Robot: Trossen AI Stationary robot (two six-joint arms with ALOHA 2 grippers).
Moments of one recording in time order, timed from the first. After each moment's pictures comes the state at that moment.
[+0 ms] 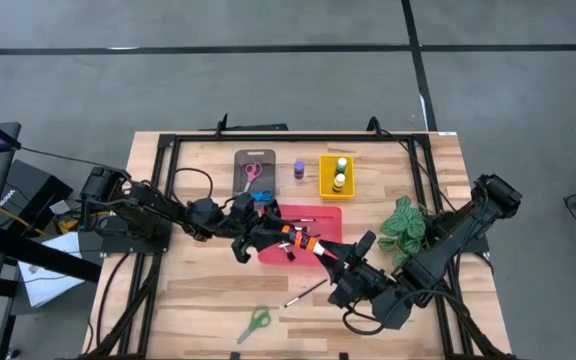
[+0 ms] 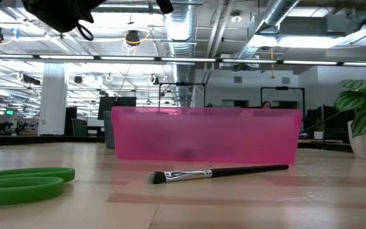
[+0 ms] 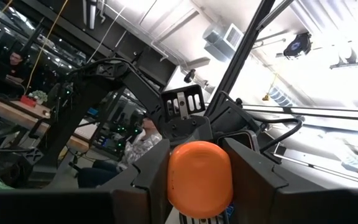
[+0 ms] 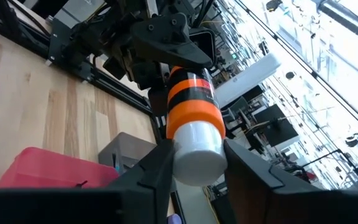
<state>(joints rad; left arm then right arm) -0.20 1.60 0.71 1.39 0.02 -0.56 0.73 1.61 1.32 -0.07 1.33 -0.52</state>
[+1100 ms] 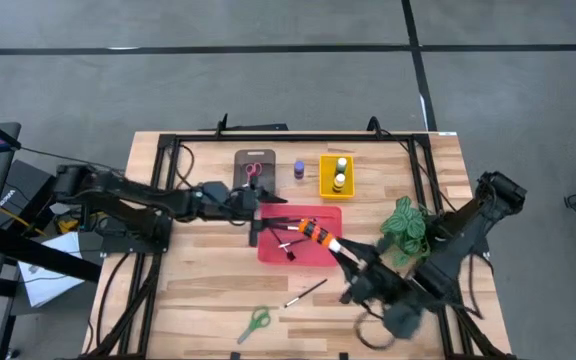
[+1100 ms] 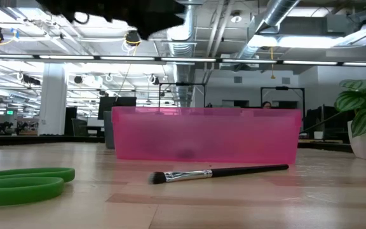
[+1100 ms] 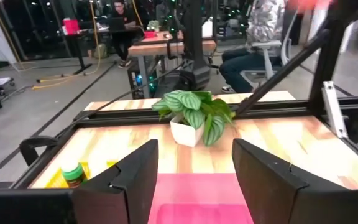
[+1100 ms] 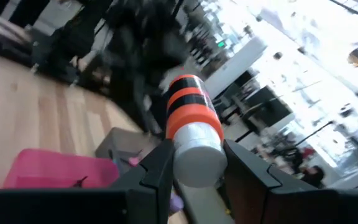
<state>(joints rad) -0.06 1.32 0.71 0.51 -0.13 0.08 0.80 1.56 1.32 -0.32 1.47 -0.20</state>
